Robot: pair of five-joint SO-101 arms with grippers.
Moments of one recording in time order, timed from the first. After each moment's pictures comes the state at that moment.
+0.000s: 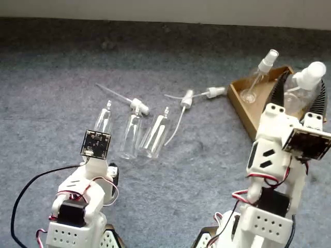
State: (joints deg) left arm 2.8 -103.9 91.2 71.6 4.5; right arm 17.1 -72.8 62.5 3.2 7.0
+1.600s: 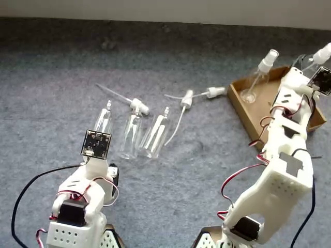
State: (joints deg) left arm 2.8 -103.8 91.7 71.4 4.5; right arm 22.9 27.1 15.3 -37.5 -5.1
